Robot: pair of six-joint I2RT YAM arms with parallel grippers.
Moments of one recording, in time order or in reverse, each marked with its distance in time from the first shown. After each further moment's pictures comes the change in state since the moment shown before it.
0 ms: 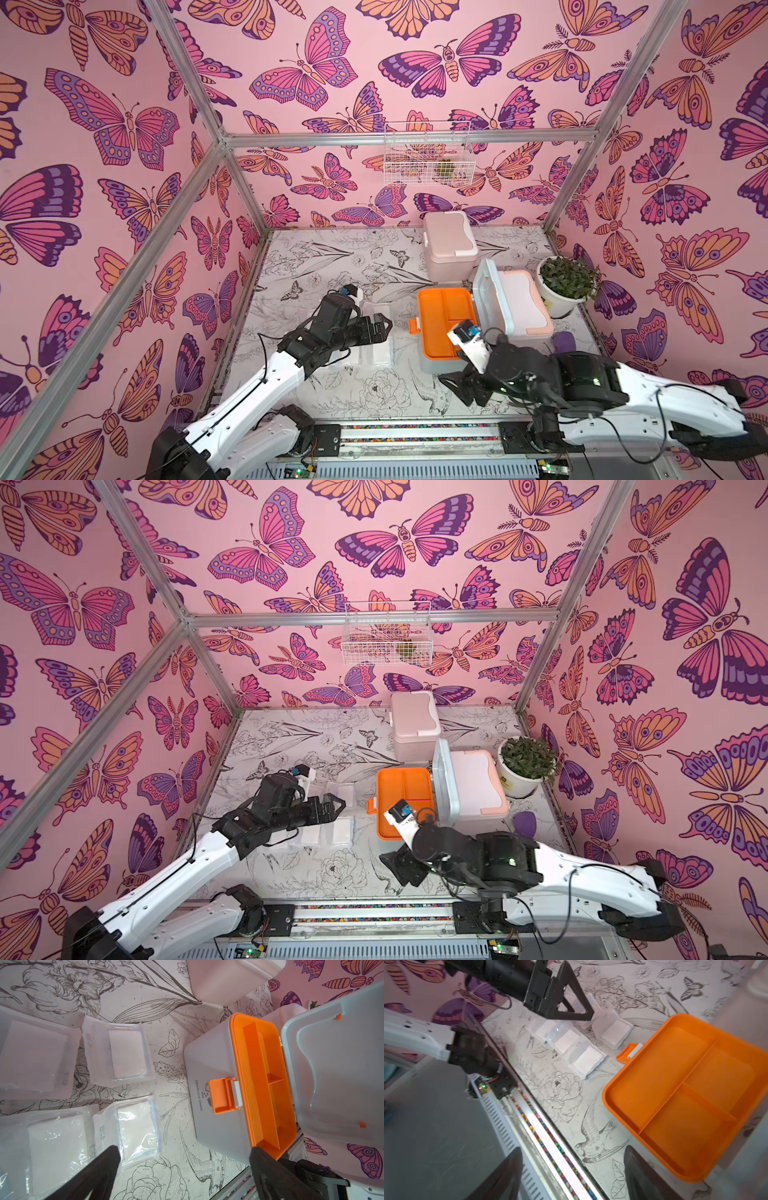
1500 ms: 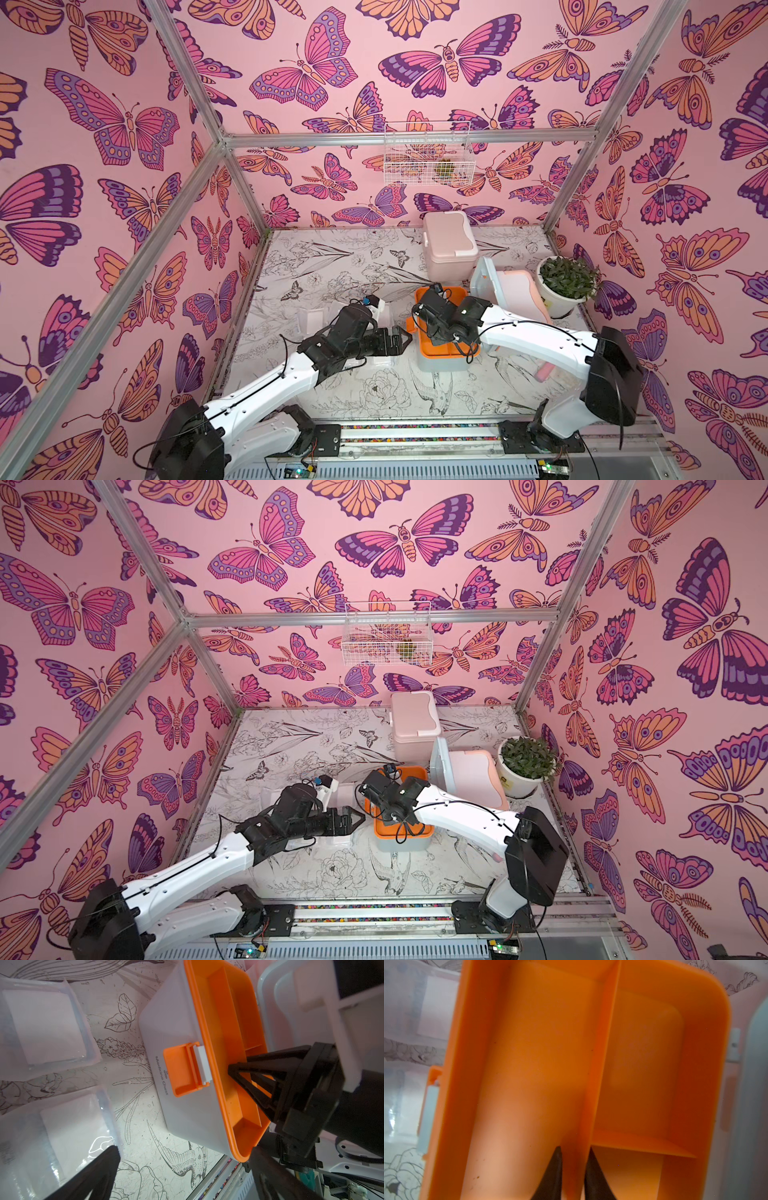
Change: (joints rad) left arm -0.147 0.091 -0.099 0.248 0.075 -0.073; right arm -0.448 0.621 0.127 -0.008 0.033 0.122
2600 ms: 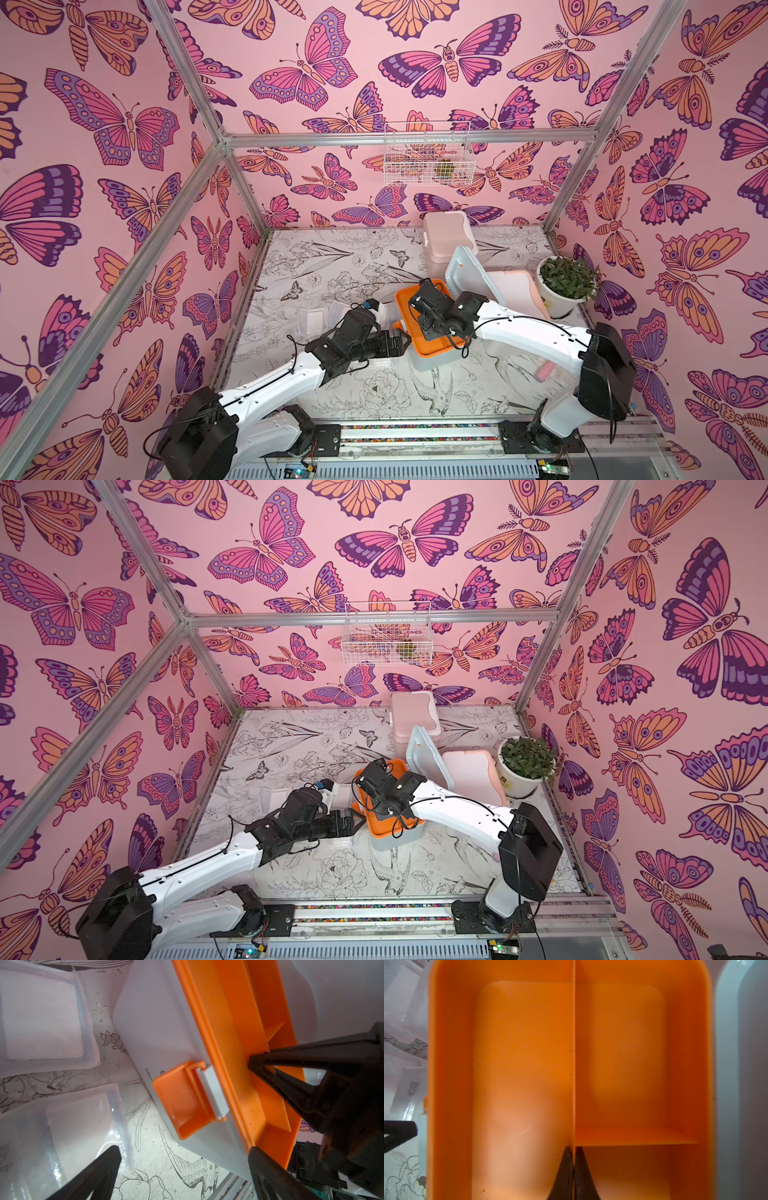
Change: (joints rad) left arm -0.004 0.061 -0.049 0.081 -0.046 -0.027; right arm -0.013 0.003 0.019 0.070 -0.056 -0.104
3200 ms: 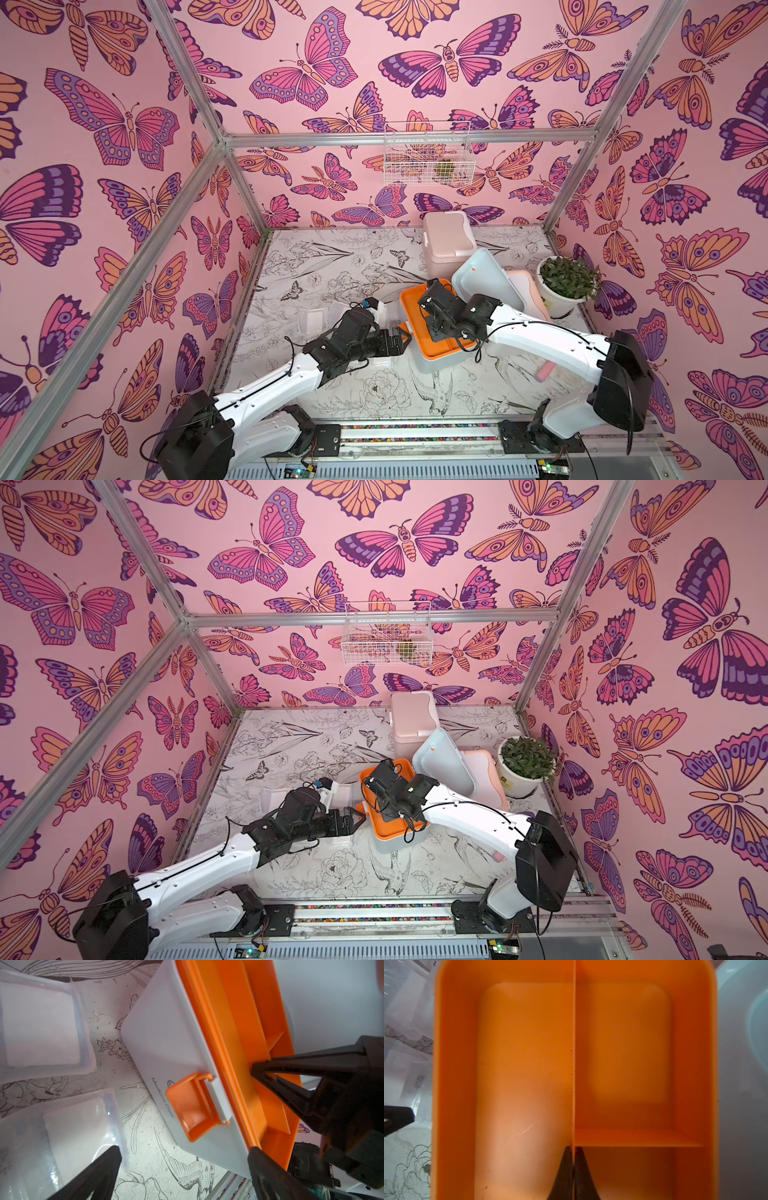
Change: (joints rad) left arm 0.000 -0.035 0.000 0.009 -0.003 -0.003; right arm -0.024 -0.082 -0.064 0.027 -0.037 -0.002
